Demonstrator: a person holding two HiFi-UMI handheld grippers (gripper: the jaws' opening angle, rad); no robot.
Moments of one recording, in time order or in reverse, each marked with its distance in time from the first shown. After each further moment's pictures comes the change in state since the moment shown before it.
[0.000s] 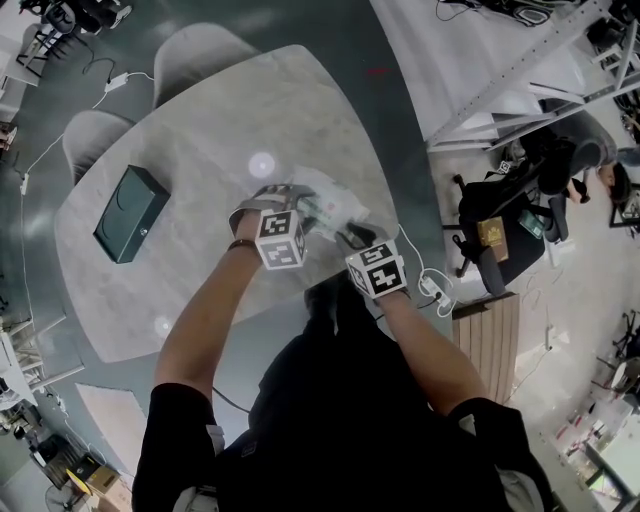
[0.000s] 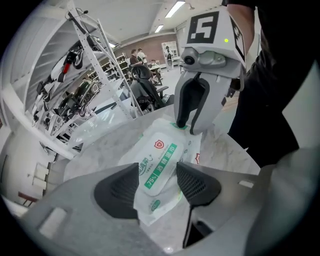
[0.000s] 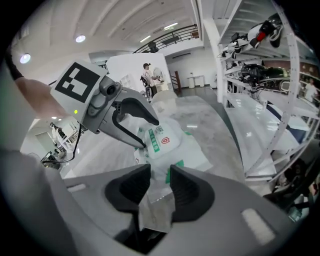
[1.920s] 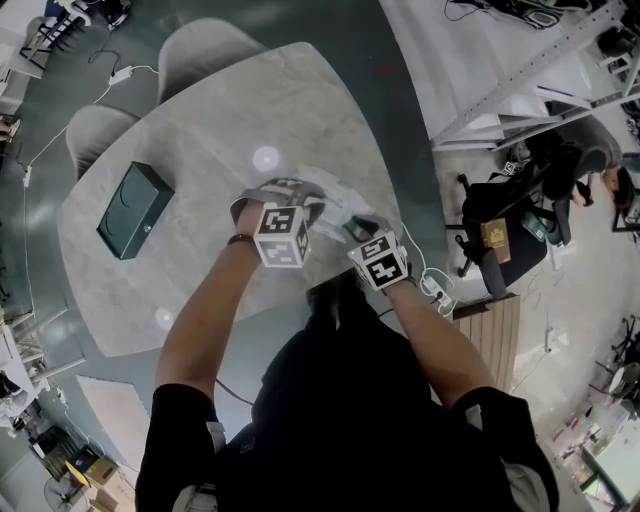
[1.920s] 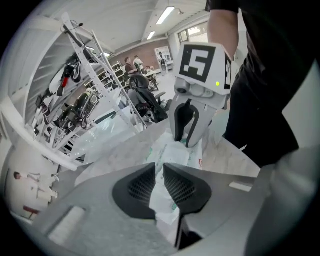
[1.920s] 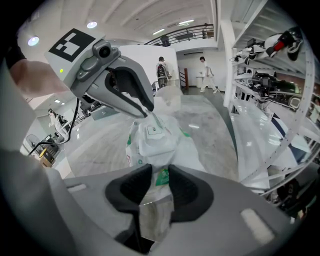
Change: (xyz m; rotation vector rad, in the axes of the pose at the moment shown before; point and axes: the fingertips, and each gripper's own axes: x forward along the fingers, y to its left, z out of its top) left arm -0.029 0.022 0.024 0.080 -0.067 0.013; right arm 0.016 -0.011 0.006 -0.129 0.056 -0.002
